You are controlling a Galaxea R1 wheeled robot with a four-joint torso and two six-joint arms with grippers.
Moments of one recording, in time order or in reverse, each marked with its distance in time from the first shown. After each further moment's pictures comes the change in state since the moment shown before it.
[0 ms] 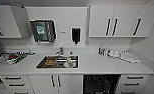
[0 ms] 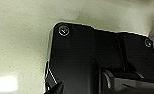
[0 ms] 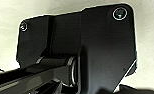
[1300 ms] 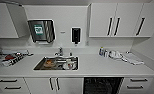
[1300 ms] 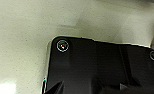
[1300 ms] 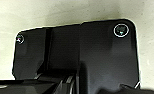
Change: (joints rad) left arm -0.011 0.001 0.000 0.000 -0.003 0.000; right arm 0.005 0.000 0.000 0.011 0.003 0.000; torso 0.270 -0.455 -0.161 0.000
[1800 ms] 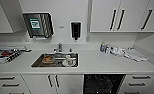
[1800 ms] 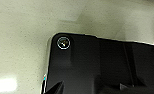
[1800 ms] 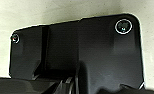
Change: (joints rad) left arm -0.005 0.001 0.000 0.000 0.000 0.000; right arm 0.005 0.001 0.000 0.008 0.000 0.000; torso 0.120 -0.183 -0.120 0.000
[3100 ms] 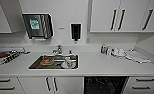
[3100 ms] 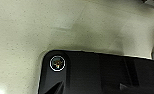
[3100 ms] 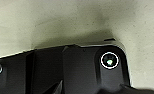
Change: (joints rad) left arm 0.005 -0.069 0.133 -0.001 -0.004 -0.001; right arm 0.053 -0.083 0.039 0.091 -0.056 0.002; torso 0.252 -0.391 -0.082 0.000
